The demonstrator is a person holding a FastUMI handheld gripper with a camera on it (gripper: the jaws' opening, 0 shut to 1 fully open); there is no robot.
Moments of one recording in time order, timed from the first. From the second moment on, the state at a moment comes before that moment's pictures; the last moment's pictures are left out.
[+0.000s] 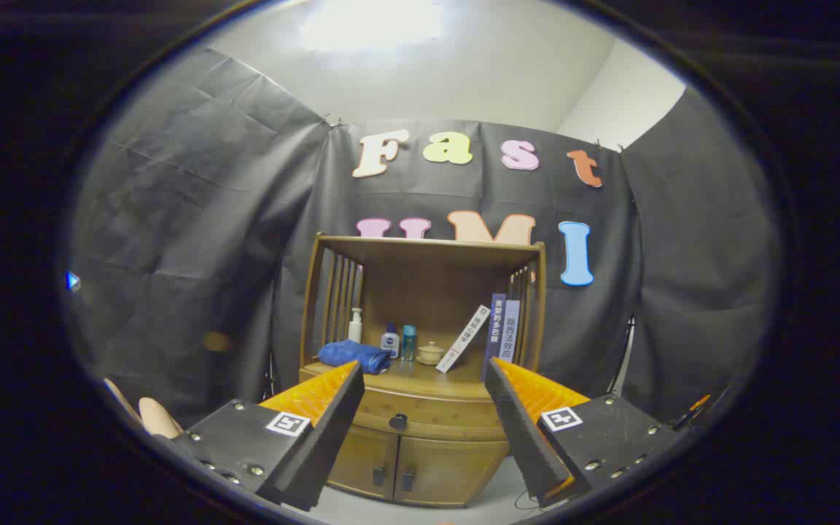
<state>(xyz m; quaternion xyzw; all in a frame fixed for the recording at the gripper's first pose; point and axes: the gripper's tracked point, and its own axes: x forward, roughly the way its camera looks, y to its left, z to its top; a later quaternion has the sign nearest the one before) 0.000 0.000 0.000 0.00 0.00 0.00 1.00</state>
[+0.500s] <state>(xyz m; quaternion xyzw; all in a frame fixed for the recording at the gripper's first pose) 0.002 -0.009 0.002 -0.01 0.00 -0.01 1.00</state>
